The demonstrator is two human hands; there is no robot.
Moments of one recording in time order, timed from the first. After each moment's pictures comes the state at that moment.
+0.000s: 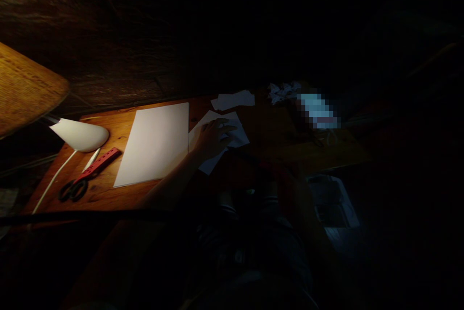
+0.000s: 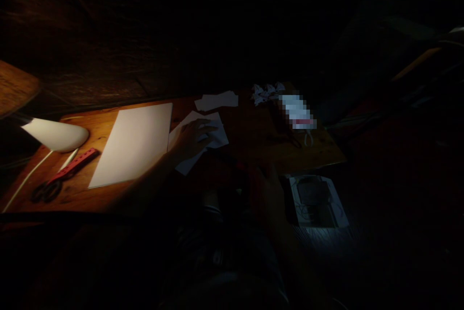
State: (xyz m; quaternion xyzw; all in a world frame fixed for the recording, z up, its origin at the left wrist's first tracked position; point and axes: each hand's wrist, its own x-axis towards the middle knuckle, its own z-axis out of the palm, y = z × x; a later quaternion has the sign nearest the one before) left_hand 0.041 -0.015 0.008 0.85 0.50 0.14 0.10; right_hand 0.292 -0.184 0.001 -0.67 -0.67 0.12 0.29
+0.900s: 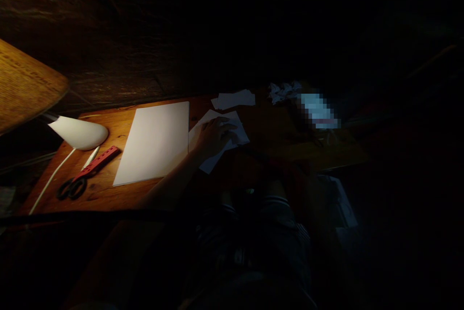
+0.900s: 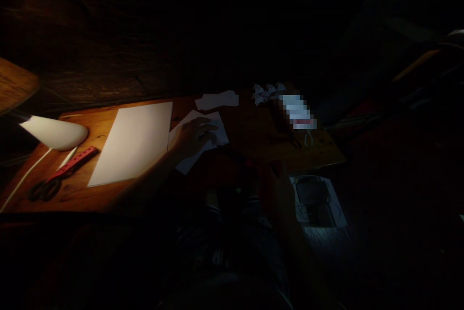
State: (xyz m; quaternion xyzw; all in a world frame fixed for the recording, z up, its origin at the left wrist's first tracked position) left_hand 0.044 -0.011 0.006 0.84 0.51 0.17 0.10; right_hand 0.314 -0.182 0.000 -0.68 -0.67 0.06 0.28
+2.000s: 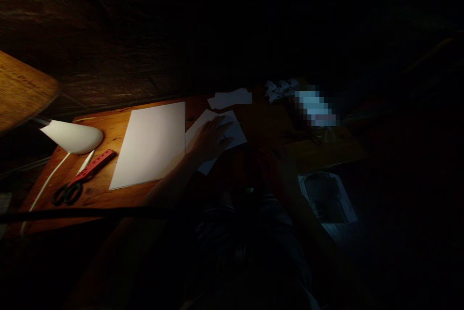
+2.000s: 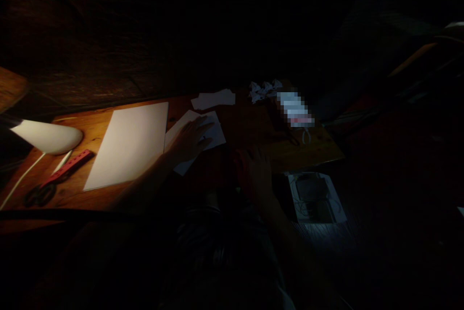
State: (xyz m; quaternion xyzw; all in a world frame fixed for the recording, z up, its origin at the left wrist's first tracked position) left_hand 0.036 -0.014 -0.006 0.88 0.47 0.11 0.05; right_hand 0.276 -0.138 0.005 -0.64 -0.72 0.07 0.24
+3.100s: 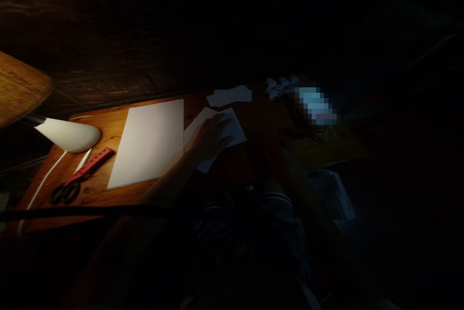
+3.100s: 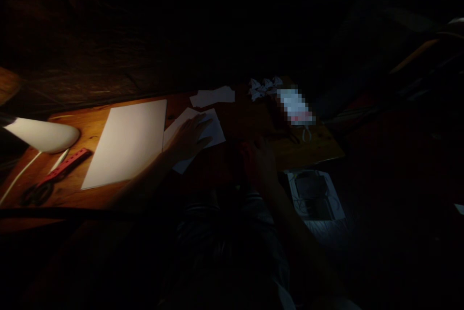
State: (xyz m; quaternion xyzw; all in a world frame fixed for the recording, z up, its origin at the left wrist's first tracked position) left_hand 0.037 -0.012 -0.008 0.88 0.46 0.12 0.05; right_hand 0.298 -0.115 -0.006 -0.64 -0.72 0.07 0.26
